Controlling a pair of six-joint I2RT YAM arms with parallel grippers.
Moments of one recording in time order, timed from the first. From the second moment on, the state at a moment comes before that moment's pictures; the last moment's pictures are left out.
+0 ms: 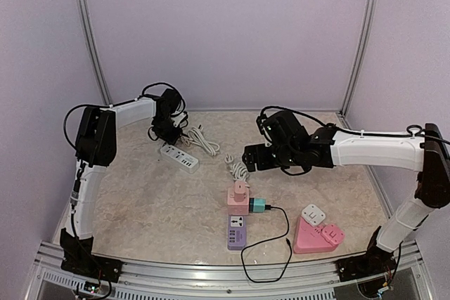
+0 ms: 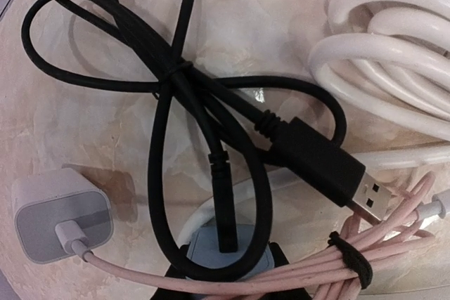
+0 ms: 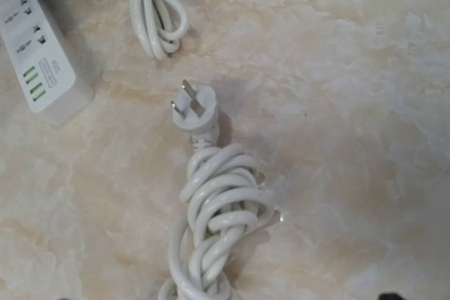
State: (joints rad) left arm -0.37 2.42 2.06 -0.82 -0.16 0.22; right arm 0.90 1.59 1.14 -0.29 0.25 0.49
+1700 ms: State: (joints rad) left arm -0.63 1.55 1.70 -1.05 0.57 0.25; right arm 1.16 1.81 1.15 0.38 0.33 0.37
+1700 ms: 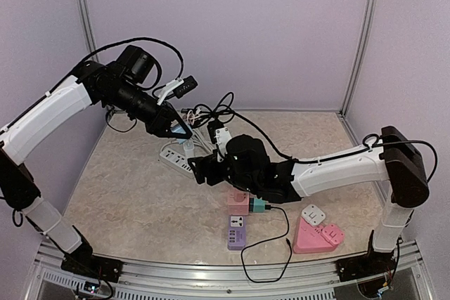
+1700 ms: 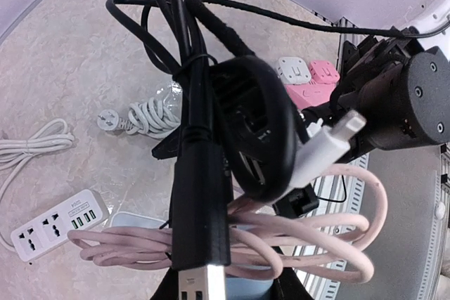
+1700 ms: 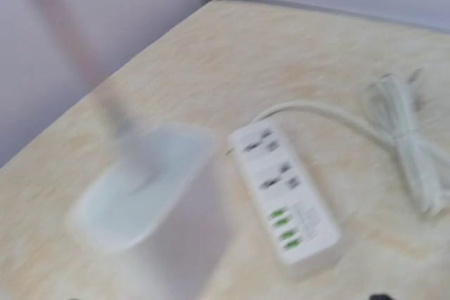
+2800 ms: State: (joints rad) left arm -0.48 1.51 1.54 -0.86 0.65 0.08; right arm 1.18 1.94 1.26 0.54 0.53 0.24
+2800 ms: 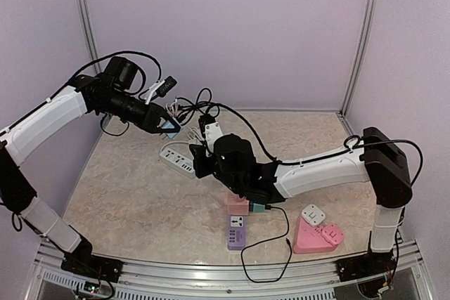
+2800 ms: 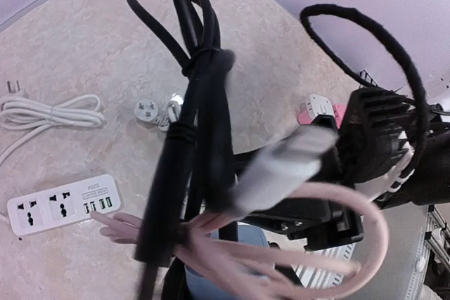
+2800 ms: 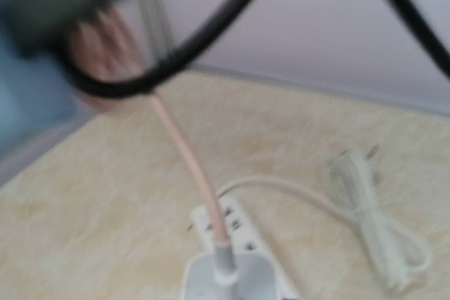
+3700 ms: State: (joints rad) left arm -0.10 1.62 1.10 -0.70 0.68 0.21; right arm 1.18 2.20 1.59 -0.04 0.06 0.38
